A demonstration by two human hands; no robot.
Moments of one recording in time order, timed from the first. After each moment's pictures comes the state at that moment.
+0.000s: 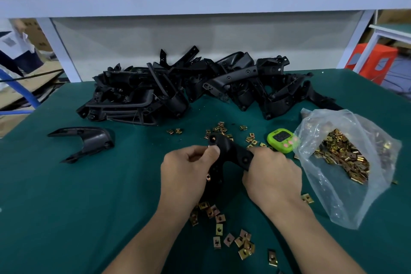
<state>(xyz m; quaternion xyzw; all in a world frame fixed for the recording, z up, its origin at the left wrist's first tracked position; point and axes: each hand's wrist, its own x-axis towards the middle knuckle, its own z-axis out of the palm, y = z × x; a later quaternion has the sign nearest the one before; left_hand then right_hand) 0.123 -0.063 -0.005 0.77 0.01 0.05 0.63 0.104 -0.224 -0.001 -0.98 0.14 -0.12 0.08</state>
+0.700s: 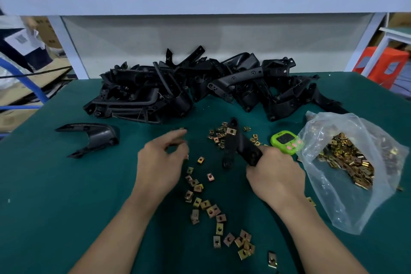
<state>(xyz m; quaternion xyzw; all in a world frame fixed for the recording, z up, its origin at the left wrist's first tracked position) 0.151 -0.018 -0.007 0.83 0.01 0.11 0.54 0.114 -0.237 -0.011 -0.96 0.17 -0.11 0.19</state>
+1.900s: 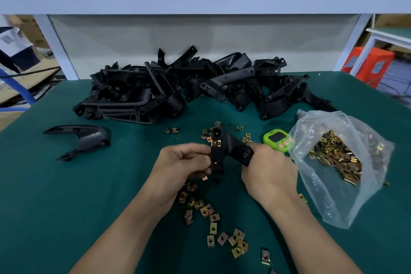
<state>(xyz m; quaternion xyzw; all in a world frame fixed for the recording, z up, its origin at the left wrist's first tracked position) 0.137 -0.040 -0.005 0.65 -0.07 -0.13 0.75 0.113 -0.236 -0.009 -0.97 0.13 -0.16 0.12</state>
